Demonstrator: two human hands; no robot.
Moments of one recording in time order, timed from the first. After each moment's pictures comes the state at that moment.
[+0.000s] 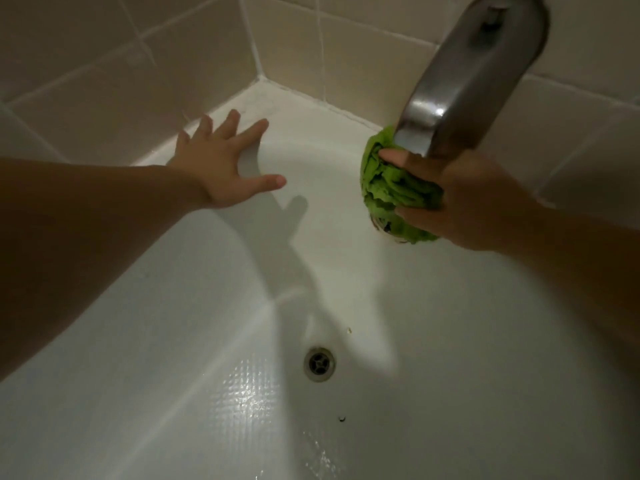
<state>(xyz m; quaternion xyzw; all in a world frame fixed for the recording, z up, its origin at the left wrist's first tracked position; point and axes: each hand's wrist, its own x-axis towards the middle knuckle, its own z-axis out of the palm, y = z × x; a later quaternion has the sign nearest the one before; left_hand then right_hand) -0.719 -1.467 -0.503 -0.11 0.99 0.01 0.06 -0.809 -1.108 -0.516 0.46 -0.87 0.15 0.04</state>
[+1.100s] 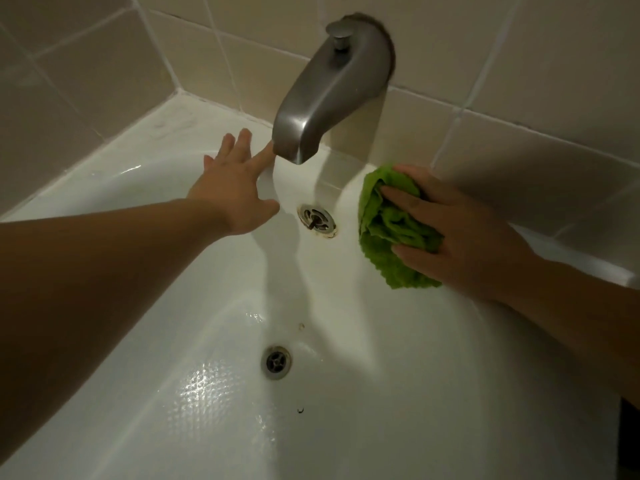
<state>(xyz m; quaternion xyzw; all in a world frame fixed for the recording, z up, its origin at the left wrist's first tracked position) -0.744 -1.341 -0.515 -0.03 1.00 0.08 0.02 -0.750 -0.996 -0.505 0.41 -0.88 0.22 0.02</state>
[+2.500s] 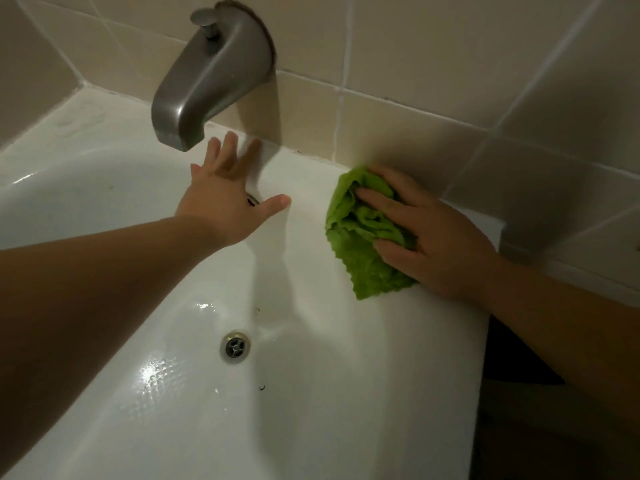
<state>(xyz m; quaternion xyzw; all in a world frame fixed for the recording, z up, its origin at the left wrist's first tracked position) -0.725 -1.240 -0.508 0.00 0.99 0.12 0.05 -0.710 -0.921 -0.501 0.36 -0.89 0.27 0.00</state>
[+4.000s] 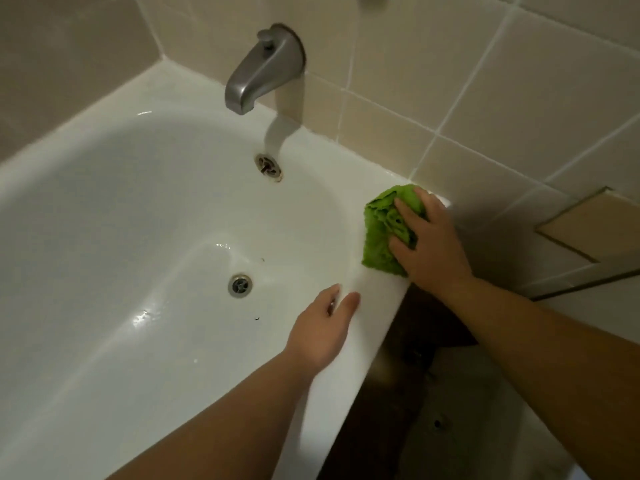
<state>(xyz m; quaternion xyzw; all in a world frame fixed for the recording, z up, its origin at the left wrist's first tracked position) -0.471 -1.047 -0.509 -0.25 0.74 0.59 0.22 -0.621 -0.870 -0.481 0.18 -0.96 0.22 -0.02</state>
